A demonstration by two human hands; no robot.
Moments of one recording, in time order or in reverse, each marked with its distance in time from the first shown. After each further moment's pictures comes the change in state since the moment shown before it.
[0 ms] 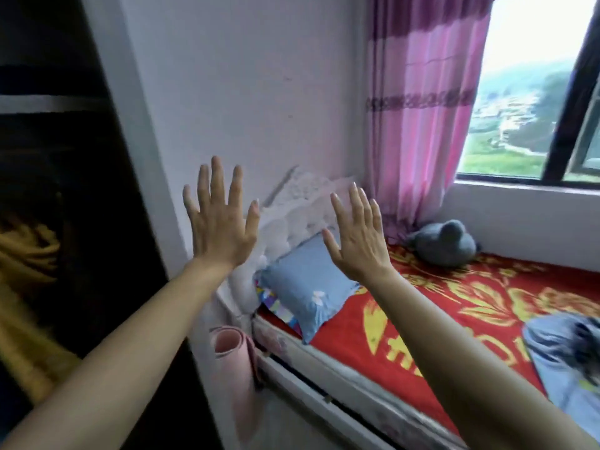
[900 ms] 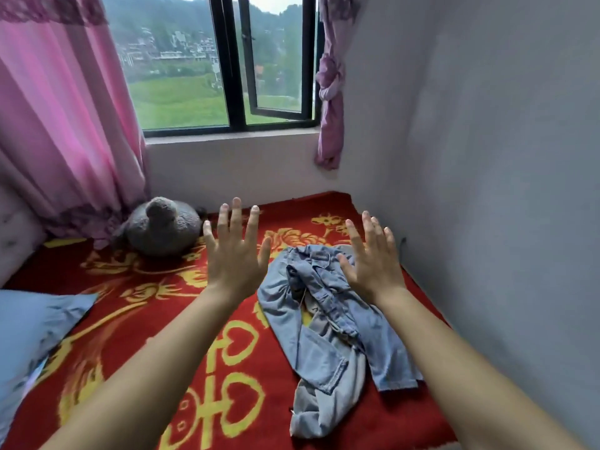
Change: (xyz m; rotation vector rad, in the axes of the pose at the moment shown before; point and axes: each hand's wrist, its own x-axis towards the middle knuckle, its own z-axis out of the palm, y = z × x) left_hand 0.013 0.739 0.360 -0.614 -0.438 0.630; right_hand -0.221 0.676 -0.065 -0.587 -0.304 0.813
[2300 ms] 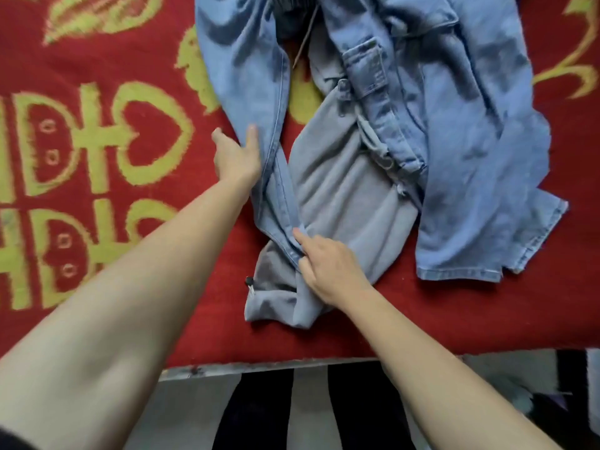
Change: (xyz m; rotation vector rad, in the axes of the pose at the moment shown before) left_hand -0.107 0.033 0.594 -0.547 -0.601 -1.171; right_hand -0.174 0.030 0.505 0.491 -0.966 -0.137
